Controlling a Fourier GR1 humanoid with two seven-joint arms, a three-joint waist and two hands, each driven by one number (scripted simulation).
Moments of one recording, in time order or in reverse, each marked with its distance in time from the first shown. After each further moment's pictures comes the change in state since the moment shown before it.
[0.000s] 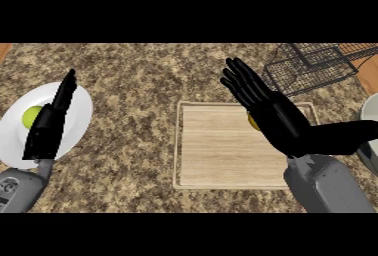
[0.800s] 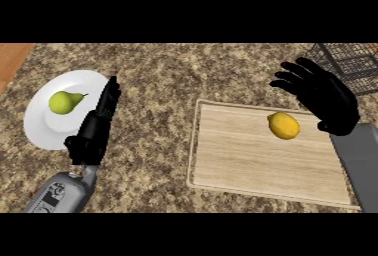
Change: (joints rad) left arm -0.010 -0.233 -0.069 -0.045 0.057 0.040 0.002; right arm -0.107 -0.153 -0.291 0.521 -0.652 0.681 0.134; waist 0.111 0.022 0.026
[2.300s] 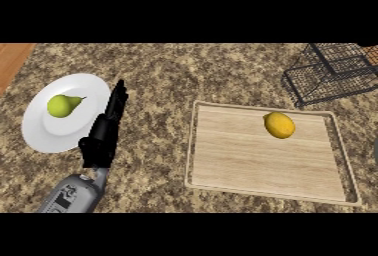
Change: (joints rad) left arm 0.007 -0.060 -0.014 0.014 -0.036 0.035 0.017; right arm -0.233 -0.308 -0.271 -0.426 0.624 0.518 0.050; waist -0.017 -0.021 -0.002
